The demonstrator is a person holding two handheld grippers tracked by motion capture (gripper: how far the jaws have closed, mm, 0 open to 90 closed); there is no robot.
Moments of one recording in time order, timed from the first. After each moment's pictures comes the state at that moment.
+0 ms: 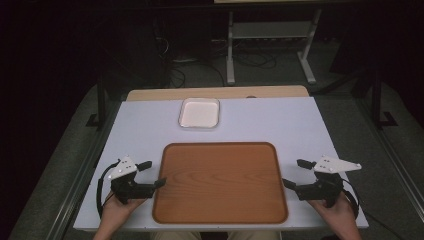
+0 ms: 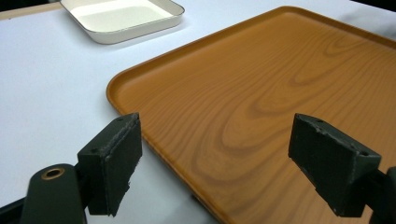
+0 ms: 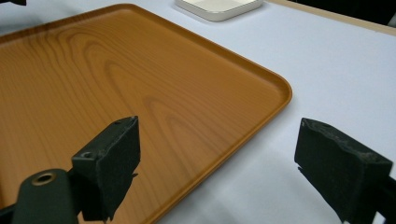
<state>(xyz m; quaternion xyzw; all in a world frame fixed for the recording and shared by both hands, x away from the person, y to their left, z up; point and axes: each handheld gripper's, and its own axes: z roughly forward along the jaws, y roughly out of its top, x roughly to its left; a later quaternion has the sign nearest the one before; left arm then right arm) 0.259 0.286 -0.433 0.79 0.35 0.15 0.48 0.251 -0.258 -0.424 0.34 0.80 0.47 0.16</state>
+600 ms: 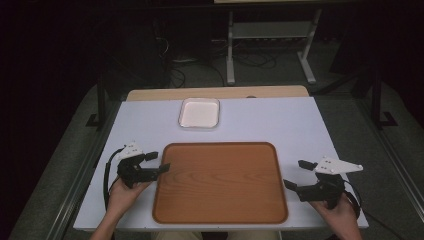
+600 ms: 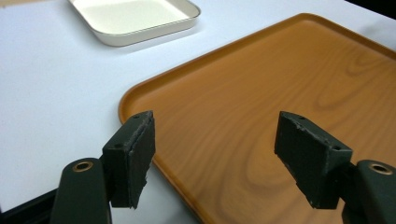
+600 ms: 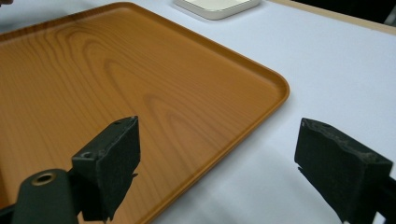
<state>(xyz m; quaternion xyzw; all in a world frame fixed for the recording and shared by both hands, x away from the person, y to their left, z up) 0.306 0.280 -0.427 0.79 0.39 0.11 0.46 0.247 -0.259 -0.422 0.34 0.80 0.46 0.16</state>
